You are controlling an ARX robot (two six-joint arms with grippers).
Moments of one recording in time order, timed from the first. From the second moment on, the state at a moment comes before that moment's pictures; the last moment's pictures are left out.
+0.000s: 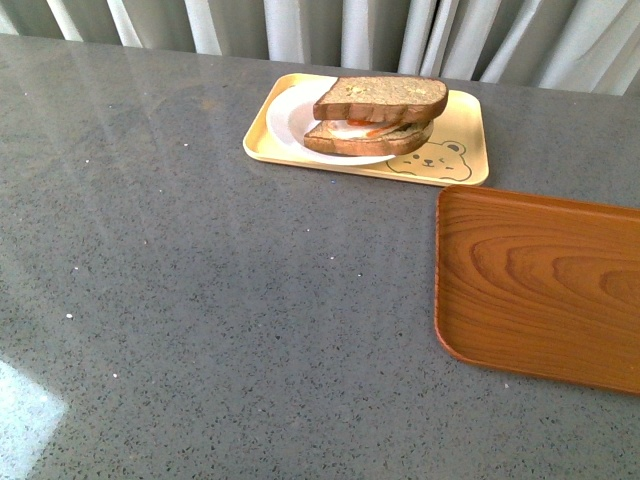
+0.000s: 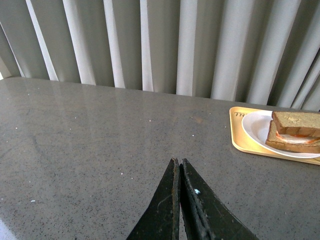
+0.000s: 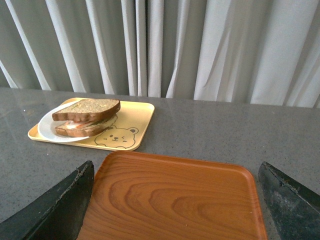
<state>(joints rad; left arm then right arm) 0.00 0.27 0.02 0.27 0.00 -0.01 0.00 0.01 0.02 0.00 0.00 0.00</state>
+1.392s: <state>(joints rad) 0.00 0.02 0.02 0.00 0.00 -0.01 0.00 0.01 0.02 0.00 0.00 0.00</state>
